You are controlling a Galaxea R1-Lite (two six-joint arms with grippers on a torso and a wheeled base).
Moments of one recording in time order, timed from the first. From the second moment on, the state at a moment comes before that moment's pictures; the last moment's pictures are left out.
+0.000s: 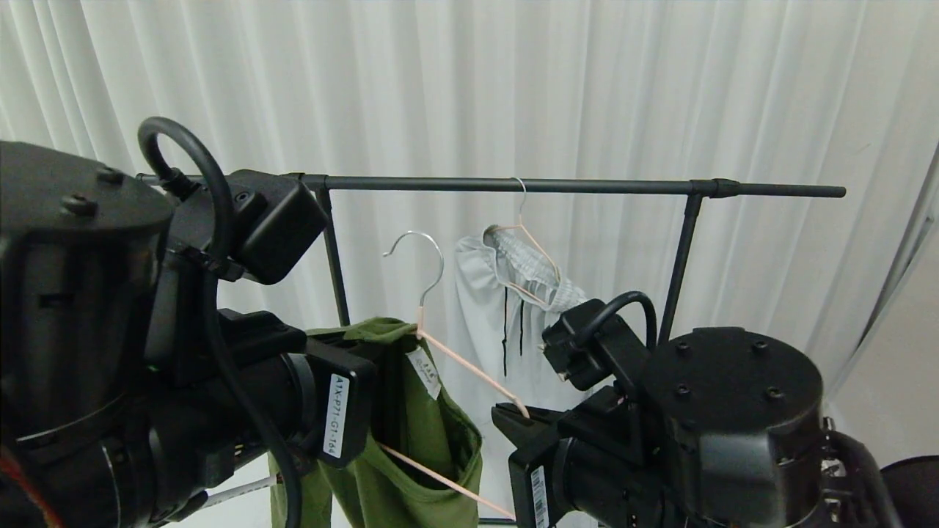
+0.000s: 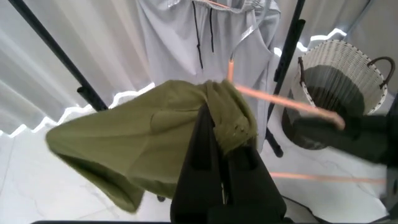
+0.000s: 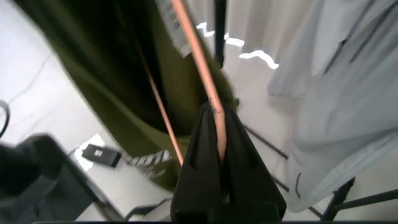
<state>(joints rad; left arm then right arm) -0.96 1.32 -0.99 0.19 0.52 -0.19 1.20 1.69 -0.84 -0.51 -0.32 0.34</state>
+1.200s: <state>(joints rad) -0.96 1.14 -0.84 0.19 0.51 0.01 1.19 1.56 -0.77 -0.66 -0.40 0.30</state>
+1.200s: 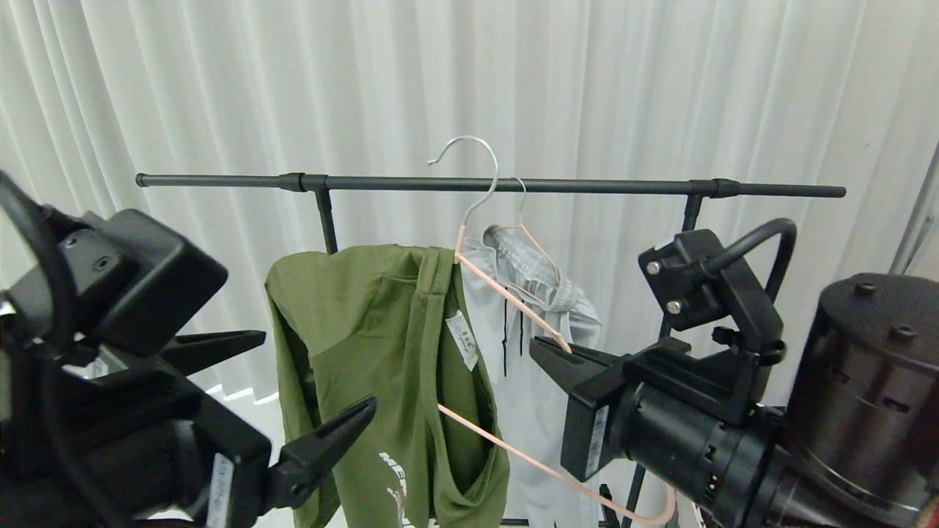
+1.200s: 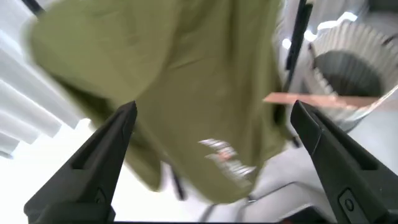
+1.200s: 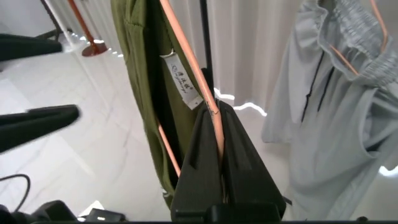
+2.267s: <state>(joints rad) -0.93 1.00 -0.66 0.12 -0.16 0.35 1.32 1.25 -0.36 -0.70 -0.20 0.08</state>
